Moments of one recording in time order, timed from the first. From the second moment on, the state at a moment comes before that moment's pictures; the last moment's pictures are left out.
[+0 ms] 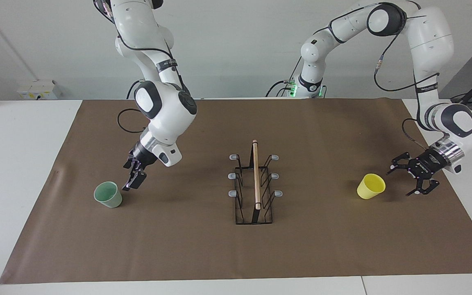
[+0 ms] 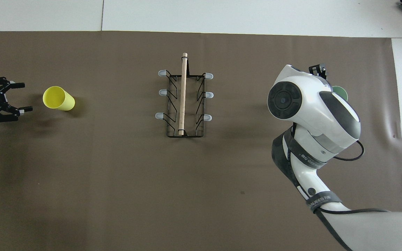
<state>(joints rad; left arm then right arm) 0.77 0.59 -0.40 -1.68 -0.91 1.97 -1.10 0.31 0.33 0.00 -1.81 -0.96 2.00 -0.95</state>
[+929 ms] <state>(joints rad) 0.78 0.59 -0.41 -1.82 -1.03 2.00 -0.78 0.31 0.46 -0.01 -1.92 -1.16 2.10 -0.68</state>
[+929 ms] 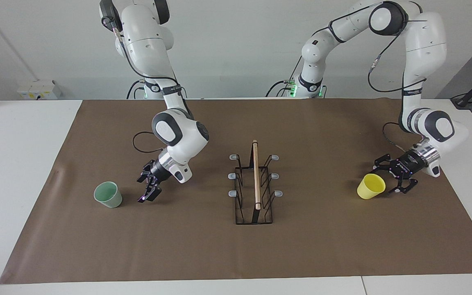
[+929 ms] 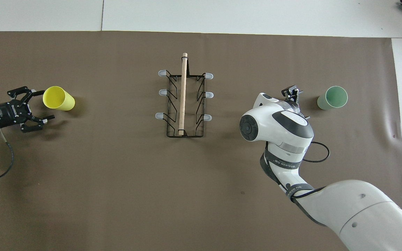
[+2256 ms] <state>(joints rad) 0.78 0.60 -0.49 -1.90 -1.21 2.18 -0.70 0.22 0.45 -0.01 -1.99 -1.42 2.18 -0.61</state>
